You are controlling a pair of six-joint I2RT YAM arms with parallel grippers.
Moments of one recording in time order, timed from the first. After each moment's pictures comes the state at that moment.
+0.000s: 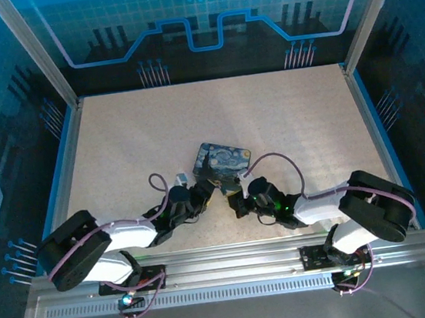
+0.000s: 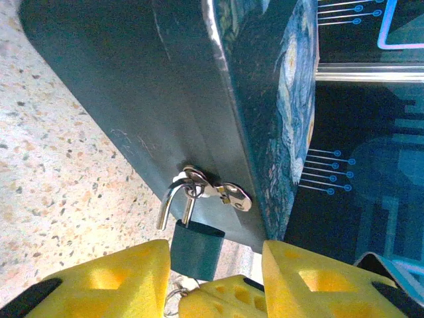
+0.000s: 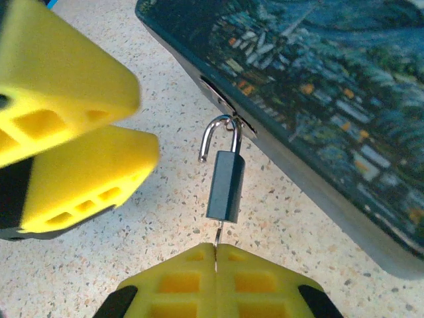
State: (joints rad) left arm -0.81 1.37 0.30 0.63 -0.08 -1.53; right arm 0.92 1.45 0.35 0.54 0.02 0.56
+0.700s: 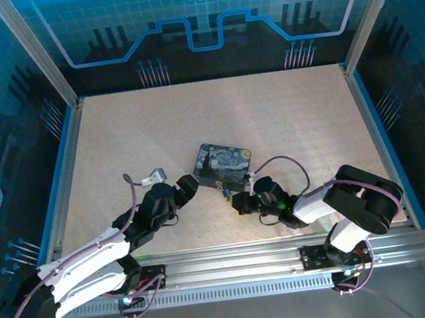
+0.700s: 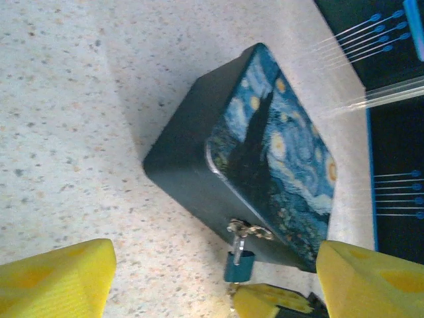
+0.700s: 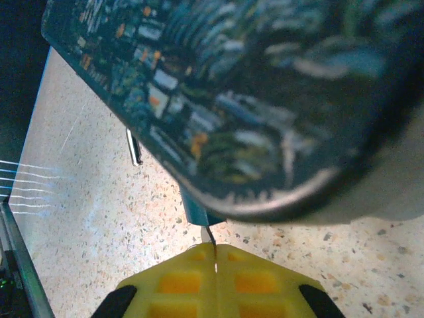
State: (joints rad) left arm -0.73 0.91 0.39 -0.06 -0.24 -1.19; right arm 0.84 1.55 0.30 0.69 -0.11 0.87
